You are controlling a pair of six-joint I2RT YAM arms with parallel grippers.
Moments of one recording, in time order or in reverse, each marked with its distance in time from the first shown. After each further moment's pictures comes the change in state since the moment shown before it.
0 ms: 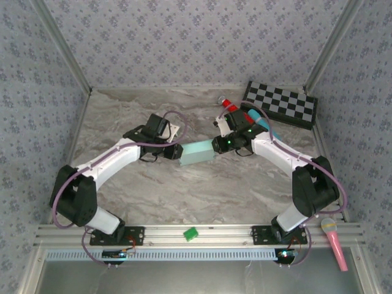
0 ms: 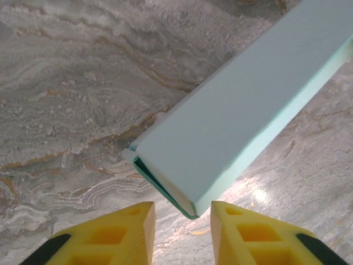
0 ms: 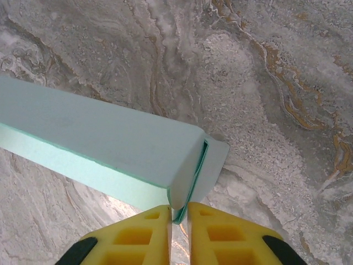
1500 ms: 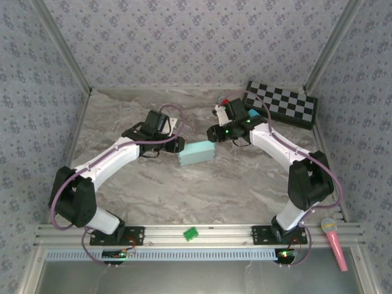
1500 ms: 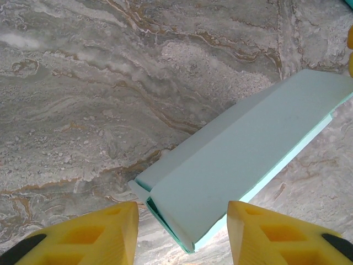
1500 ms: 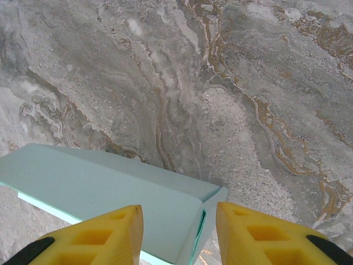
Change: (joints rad) left arm 0.000 -0.002 0.032 0.062 -0.055 -0.109; right arm -0.019 0.072 0.154 -0.021 -0.005 0.034
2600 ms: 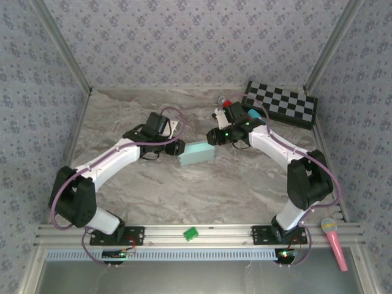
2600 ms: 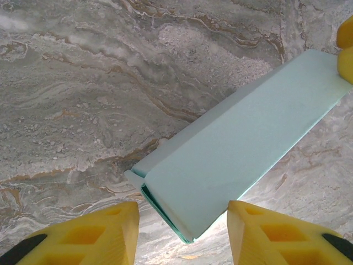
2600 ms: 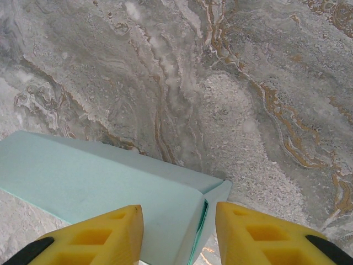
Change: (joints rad) left arm -0.006 0.000 -0.029 0.003 0.013 -0.001; right arm 0.003 0.008 -0.050 0.034 -0.015 0.000
